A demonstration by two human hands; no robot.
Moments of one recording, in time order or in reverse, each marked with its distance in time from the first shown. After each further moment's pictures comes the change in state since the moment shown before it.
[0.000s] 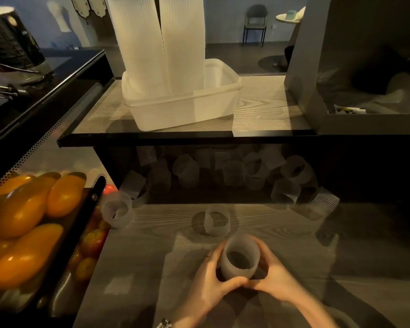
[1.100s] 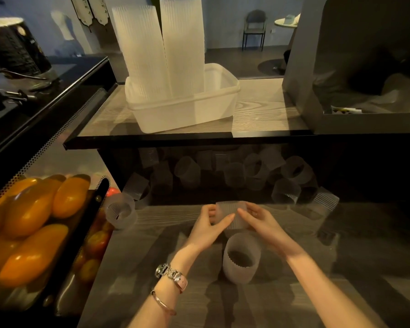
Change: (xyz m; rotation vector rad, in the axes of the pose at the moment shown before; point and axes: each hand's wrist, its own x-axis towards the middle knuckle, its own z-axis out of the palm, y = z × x) left_hand 0.063 0.055 -0.041 -0.037 0.057 -0.118; right_hand 0.061 -0.057 -0.012 0.138 0.110 0.020
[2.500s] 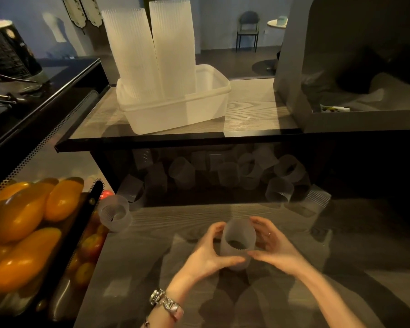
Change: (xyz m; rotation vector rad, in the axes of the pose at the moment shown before) left_hand -0.035 -0.022 0.015 0.163 -0.152 0.169; right_hand -0.050 0.025 -0.026 0.094 -0.109 -0.112
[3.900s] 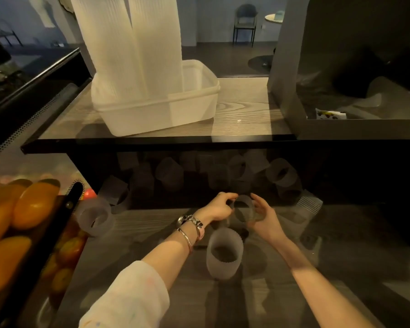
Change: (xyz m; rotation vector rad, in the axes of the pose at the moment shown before) left_hand 0.149 0.041 0.008 0.114 -0.236 -0.218; right_hand 0.081 0.010 -0.038 -0.241 0.342 0.019
